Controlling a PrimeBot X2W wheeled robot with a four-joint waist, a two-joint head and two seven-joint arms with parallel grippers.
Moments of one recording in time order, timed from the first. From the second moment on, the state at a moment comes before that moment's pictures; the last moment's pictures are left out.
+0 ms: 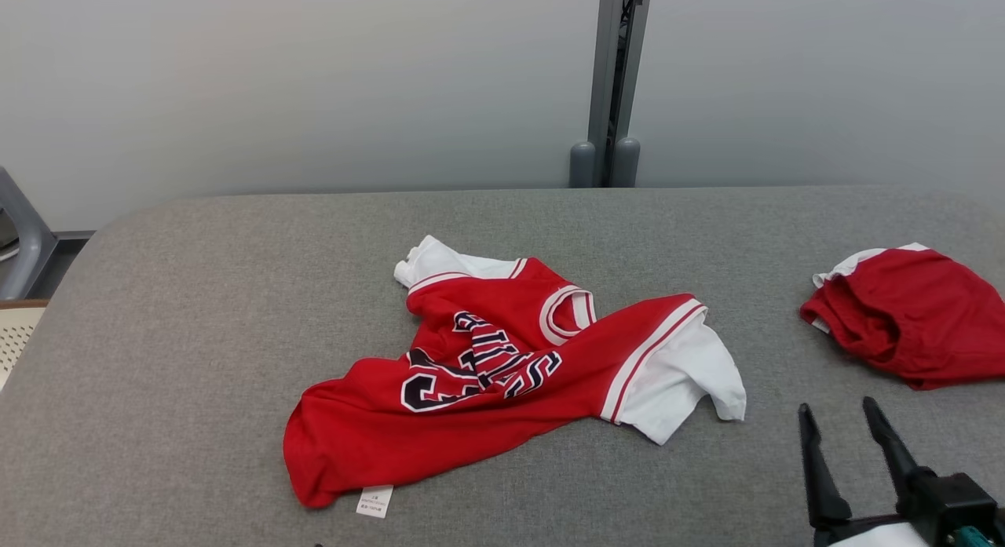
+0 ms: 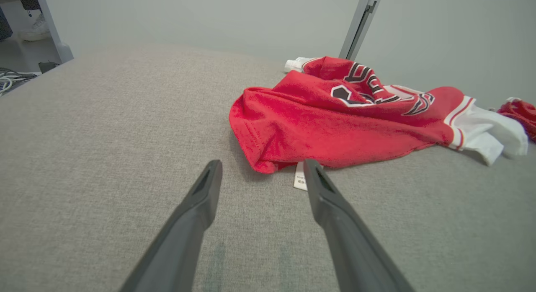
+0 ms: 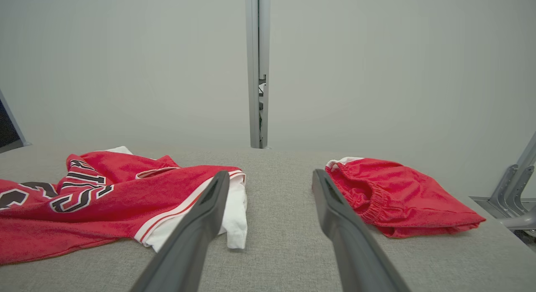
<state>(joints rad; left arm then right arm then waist) 0.27 0.05 -0.01 0.24 -0.25 -0.12 -0.26 0.11 -0.05 -0.04 0.13 0.07 0.13 -0.26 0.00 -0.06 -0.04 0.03</state>
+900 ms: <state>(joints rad) 0.01 0.05 -0.22 0.47 -0.42 -0.07 -0.09 -0.35 -0.18 0.18 0.67 0.07 0.13 -0.07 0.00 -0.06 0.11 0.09</state>
